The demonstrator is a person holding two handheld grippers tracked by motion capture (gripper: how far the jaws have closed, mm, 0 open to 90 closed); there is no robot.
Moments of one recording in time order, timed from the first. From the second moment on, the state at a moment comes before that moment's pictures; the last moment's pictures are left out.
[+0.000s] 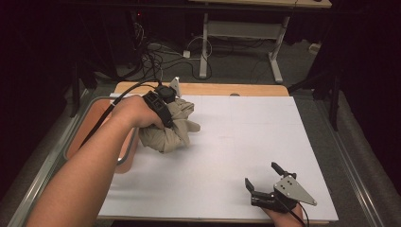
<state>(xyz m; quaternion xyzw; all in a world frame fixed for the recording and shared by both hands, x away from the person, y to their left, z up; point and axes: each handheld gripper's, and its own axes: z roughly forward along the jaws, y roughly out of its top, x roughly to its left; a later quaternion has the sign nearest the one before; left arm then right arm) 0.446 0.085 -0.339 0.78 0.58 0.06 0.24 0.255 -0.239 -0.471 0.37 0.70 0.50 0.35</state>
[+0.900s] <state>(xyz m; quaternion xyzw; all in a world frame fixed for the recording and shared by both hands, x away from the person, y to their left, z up) 0.455 0.052 -0.395 0.78 0.57 0.05 0.26 0.256 -0.239 -0.471 0.37 0.70 0.50 0.34</state>
